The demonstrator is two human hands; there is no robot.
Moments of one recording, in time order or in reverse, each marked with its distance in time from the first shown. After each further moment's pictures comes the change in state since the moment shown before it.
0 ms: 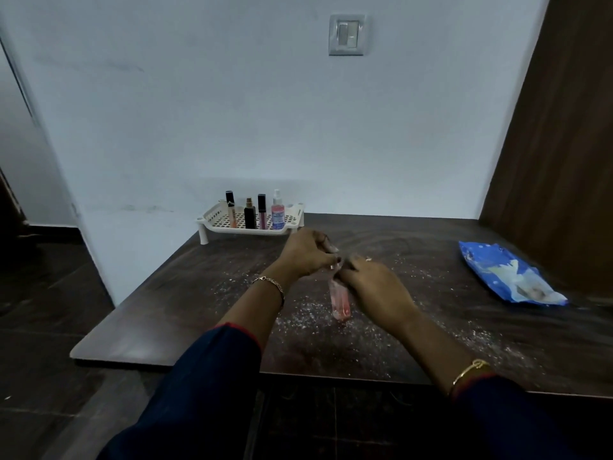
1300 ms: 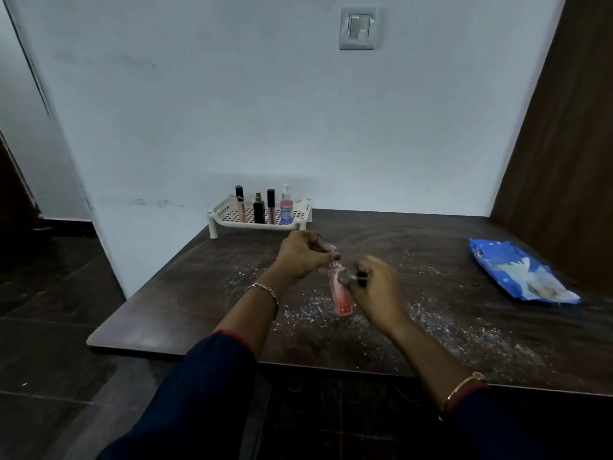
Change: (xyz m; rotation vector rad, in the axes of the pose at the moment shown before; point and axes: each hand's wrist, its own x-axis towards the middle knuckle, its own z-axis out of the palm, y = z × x) left_hand -0.016 -0.025 -0.007 -0.308 0.023 -0.057; right_hand 0.002 -0.021 0.021 0.537 0.201 0.502
